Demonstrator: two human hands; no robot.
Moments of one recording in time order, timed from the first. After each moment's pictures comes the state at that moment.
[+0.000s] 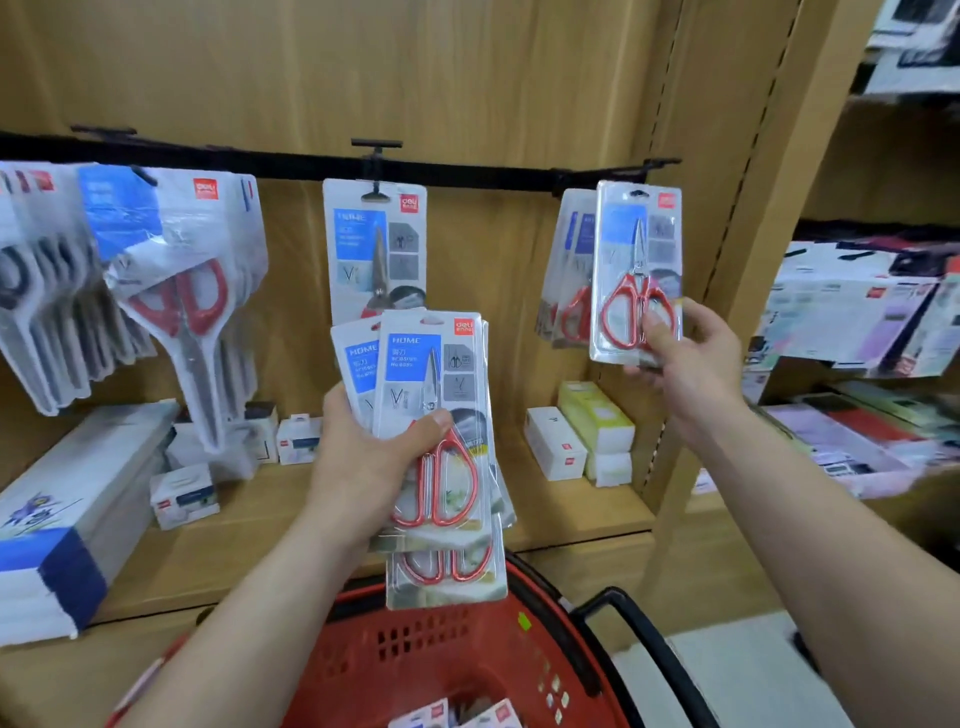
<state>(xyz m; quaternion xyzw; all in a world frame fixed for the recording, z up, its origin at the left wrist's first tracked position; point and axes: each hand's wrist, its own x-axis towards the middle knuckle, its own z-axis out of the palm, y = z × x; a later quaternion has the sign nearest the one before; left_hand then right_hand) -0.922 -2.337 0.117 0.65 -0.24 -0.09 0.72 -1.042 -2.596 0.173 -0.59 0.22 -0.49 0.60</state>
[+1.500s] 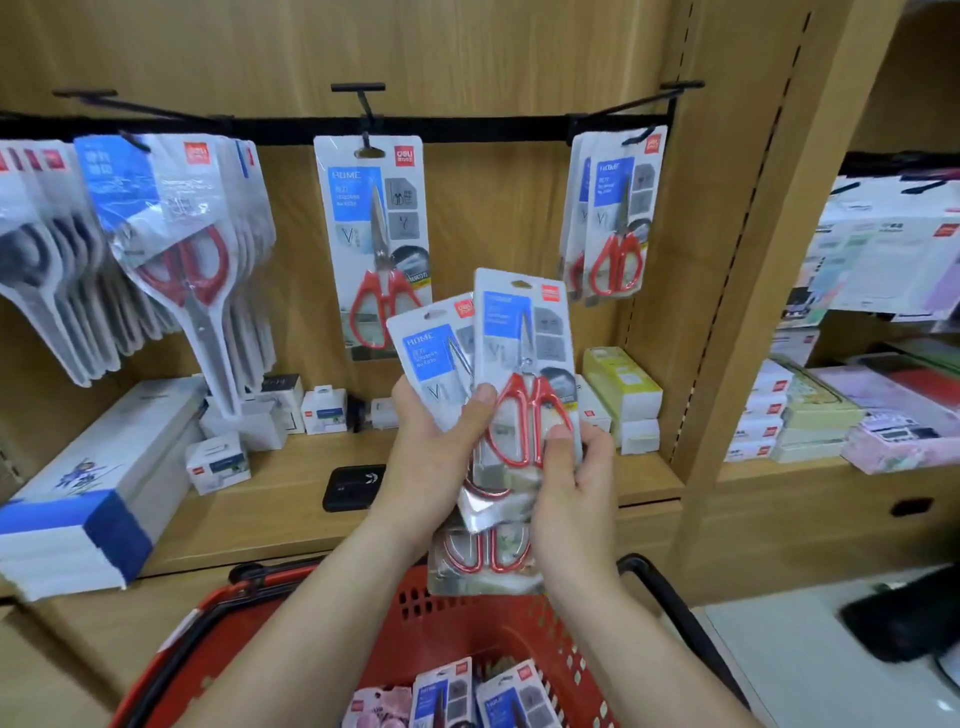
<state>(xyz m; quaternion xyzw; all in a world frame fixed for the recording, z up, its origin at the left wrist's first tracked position) -0.961 -2.373 0.093 0.65 -0.25 -0.10 0.71 -1.045 -2.455 0.060 -0.61 0.24 -0.45 0.61</state>
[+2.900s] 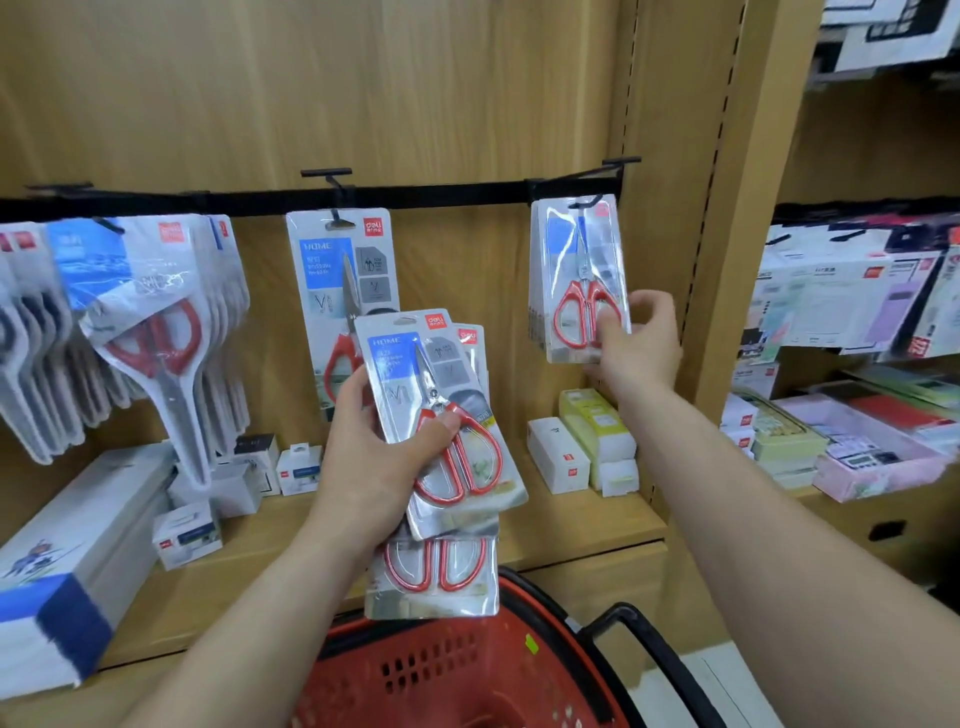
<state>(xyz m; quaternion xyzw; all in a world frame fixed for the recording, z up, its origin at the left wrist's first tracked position) -0.945 -2.364 0.138 0.64 -0.28 -0.05 0.71 -1.004 -2.602 0.175 -0.62 0.31 -0.51 0.51</state>
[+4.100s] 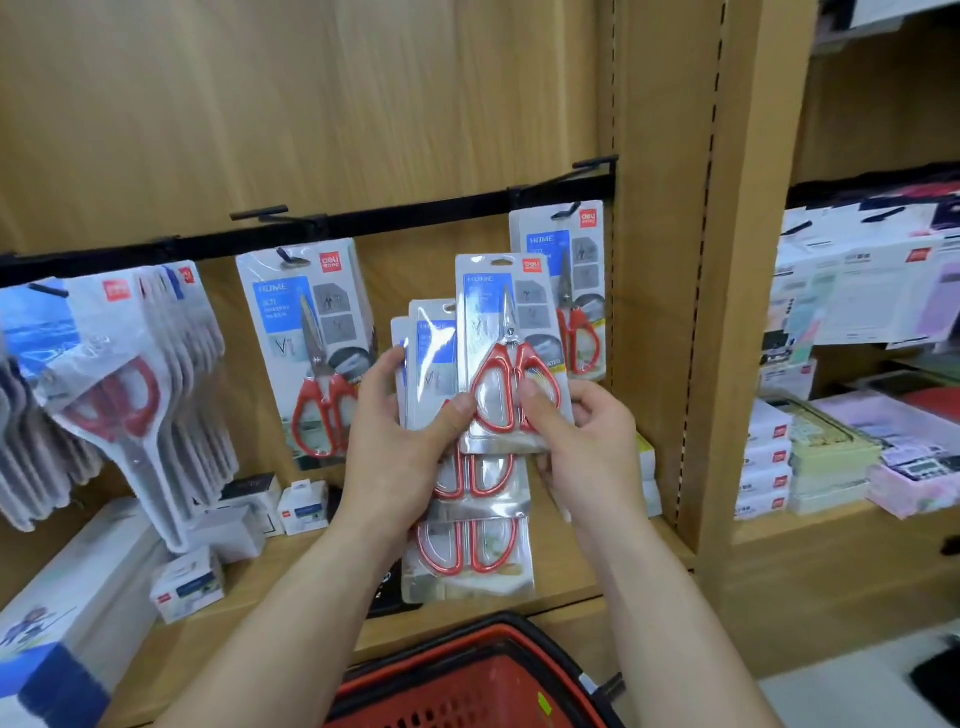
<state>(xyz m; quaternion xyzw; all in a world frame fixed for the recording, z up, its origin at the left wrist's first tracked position) -0.926 -2.433 0.156 0.66 -0.29 -0.03 0.69 -1.018 -2.554 0.139 -0.55 0.14 -0.42 0.71</state>
